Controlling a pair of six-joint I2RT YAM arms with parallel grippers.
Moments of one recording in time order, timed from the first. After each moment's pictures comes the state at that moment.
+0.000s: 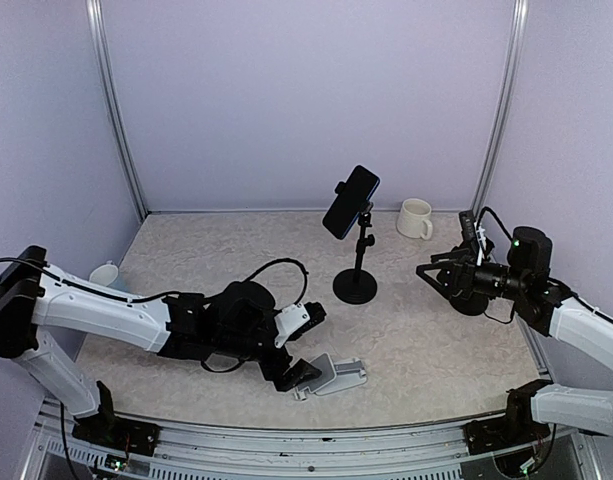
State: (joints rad) left arm -1.13 1.52 0.82 0.02 0.06 0.01; right arm 0.23 0.93 0.52 0.16 -0.73 0.23
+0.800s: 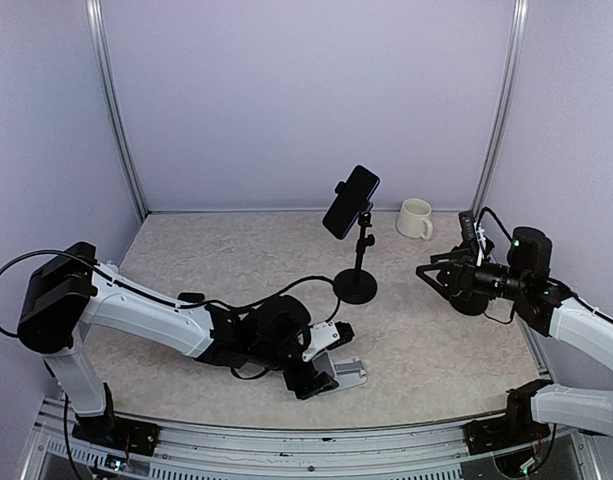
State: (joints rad) left arm -1.18 1.78 0.95 0.06 0.08 0.08; right arm 0.23 0.93 0.51 0.16 -0.74 0.23
